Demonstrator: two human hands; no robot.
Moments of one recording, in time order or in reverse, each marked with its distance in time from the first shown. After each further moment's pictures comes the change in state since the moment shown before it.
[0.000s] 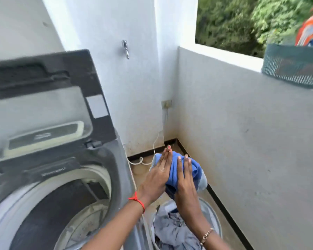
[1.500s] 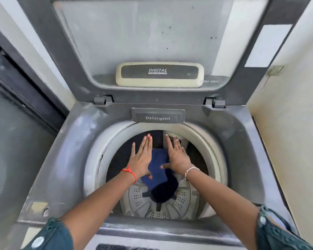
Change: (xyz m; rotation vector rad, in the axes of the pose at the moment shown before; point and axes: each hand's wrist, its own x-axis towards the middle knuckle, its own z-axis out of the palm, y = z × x) left_hand -0.249 -0.277 -0.048 0.257 -0.580 -0.809; right_hand 0.034 -0.172 0.314 -0.299 -1.074 -0.092
